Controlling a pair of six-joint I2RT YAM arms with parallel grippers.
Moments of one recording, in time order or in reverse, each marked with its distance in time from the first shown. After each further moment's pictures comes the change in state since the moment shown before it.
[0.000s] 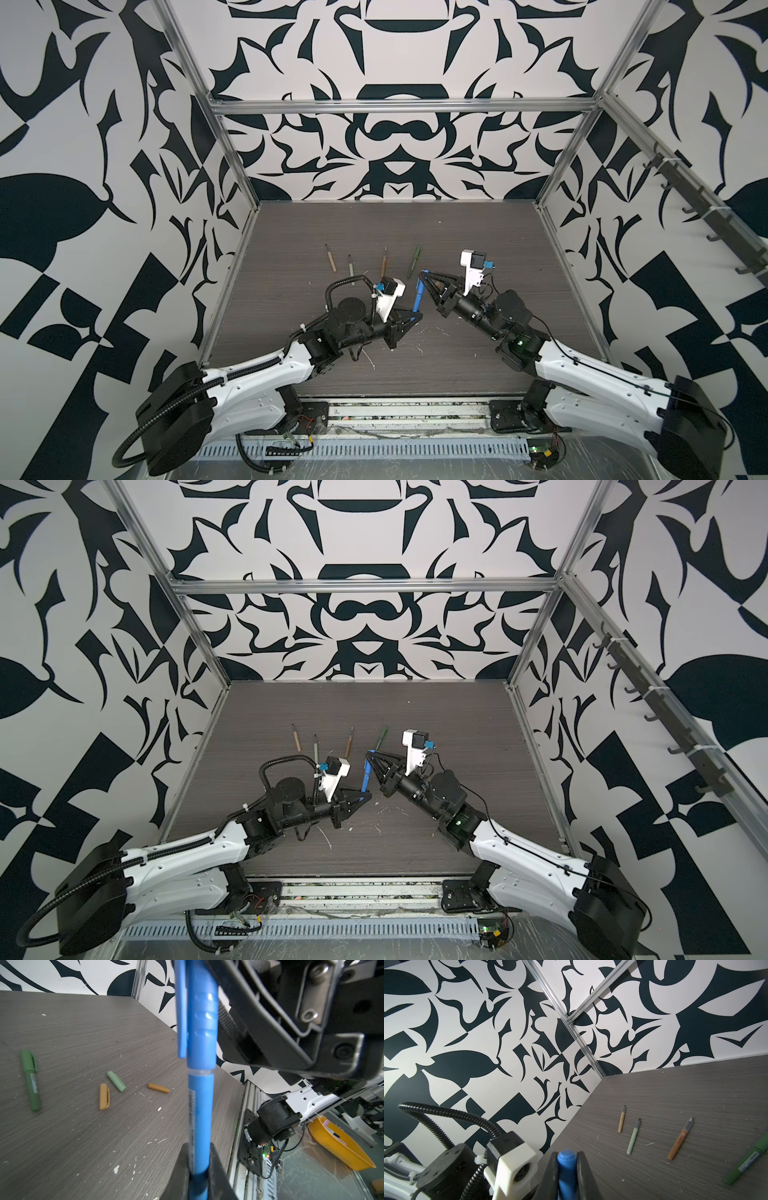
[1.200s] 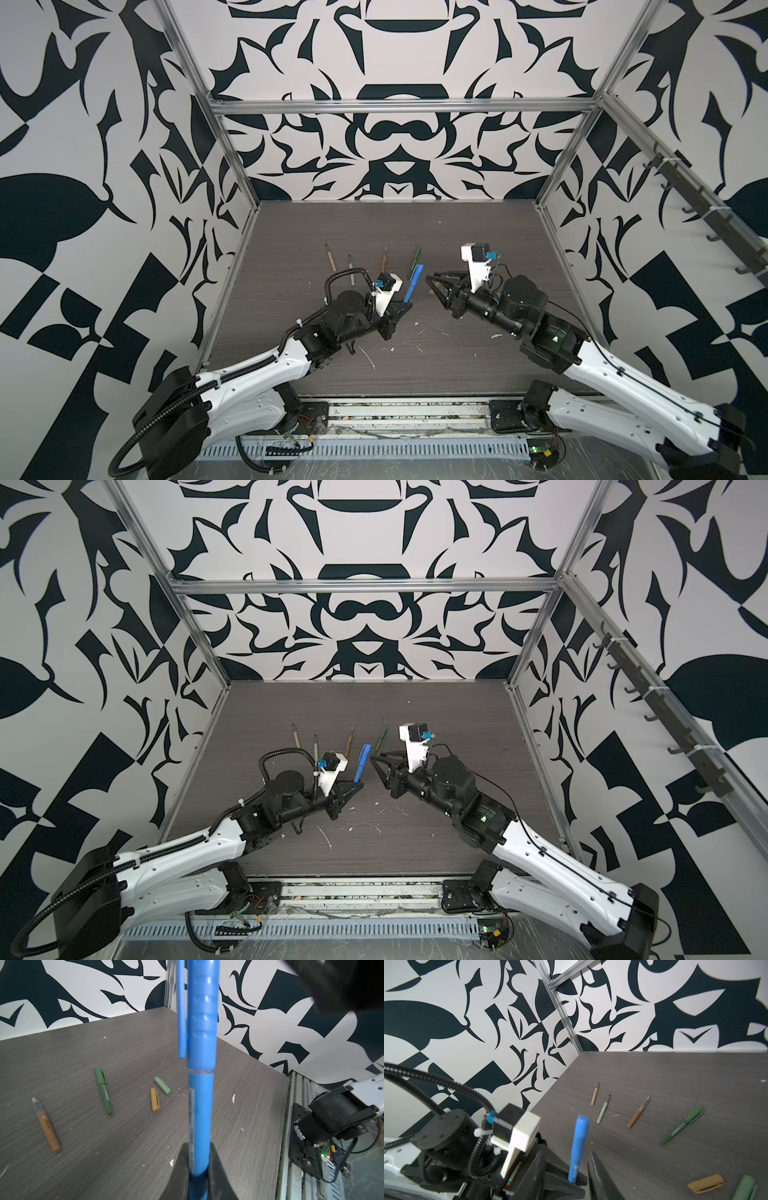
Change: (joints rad) left arm 0.045 -0.009 0.043 -0.142 -0.090 0.227; right arm 0.016 -0.092 0.358 -0.703 0.061 -0.203
